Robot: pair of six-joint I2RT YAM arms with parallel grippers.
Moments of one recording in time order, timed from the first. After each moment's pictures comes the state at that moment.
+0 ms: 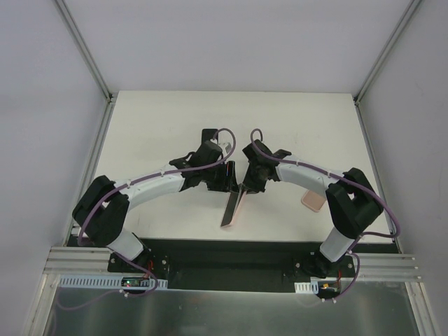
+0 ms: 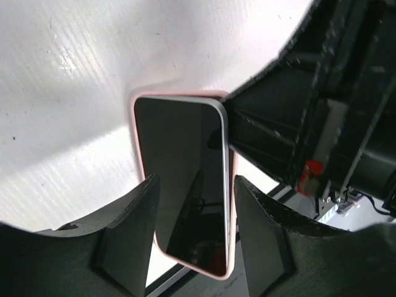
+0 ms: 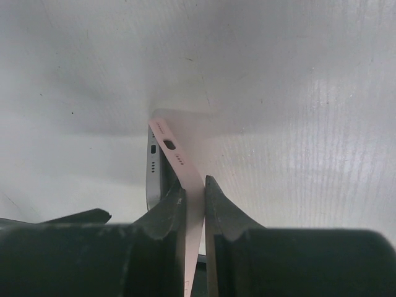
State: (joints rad) left arm -0.75 1.56 0.97 -0.27 0.29 -0.67; right arm 0.72 1.68 1.10 -0.61 -0.04 1.00
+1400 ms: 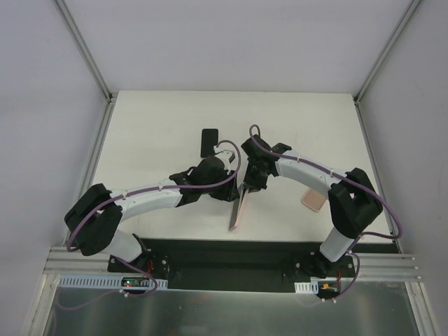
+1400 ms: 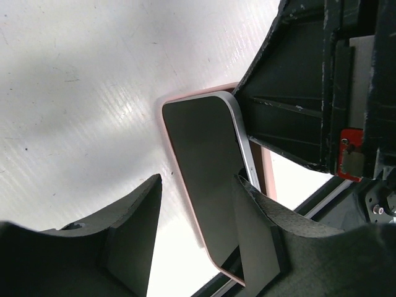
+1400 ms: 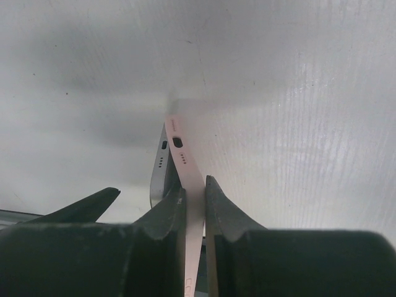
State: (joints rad) left arm -0.88 1.46 0.81 -0.10 0.08 -0.57; right arm 0.72 1.68 1.18 -0.74 -0.03 0.94
